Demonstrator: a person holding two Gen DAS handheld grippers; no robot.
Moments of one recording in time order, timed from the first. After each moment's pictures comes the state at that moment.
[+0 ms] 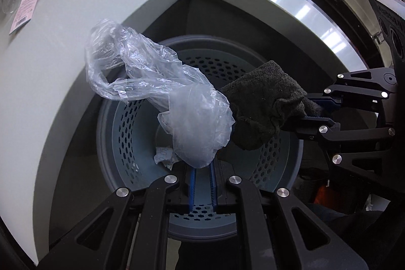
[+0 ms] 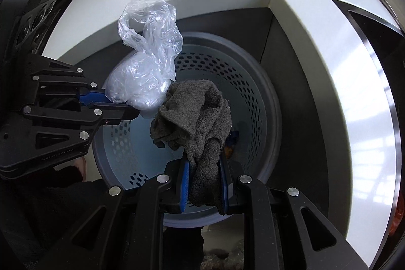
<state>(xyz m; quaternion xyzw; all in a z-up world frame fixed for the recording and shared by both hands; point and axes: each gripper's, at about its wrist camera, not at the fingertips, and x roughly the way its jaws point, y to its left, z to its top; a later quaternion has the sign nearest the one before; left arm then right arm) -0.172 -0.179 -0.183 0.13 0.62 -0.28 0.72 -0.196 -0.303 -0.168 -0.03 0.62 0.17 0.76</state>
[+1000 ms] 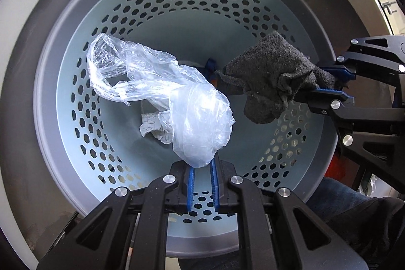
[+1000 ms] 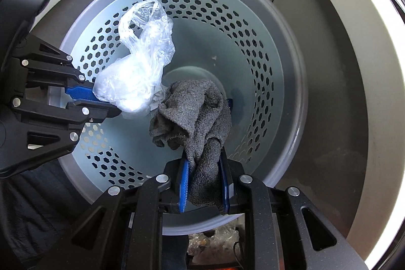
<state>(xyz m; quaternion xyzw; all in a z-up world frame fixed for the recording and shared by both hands) -0.147 -0.209 -0.265 0.17 0.70 -0.29 0.63 -0.181 -0.267 -0.235 -0.09 0.68 0.15 0.71</state>
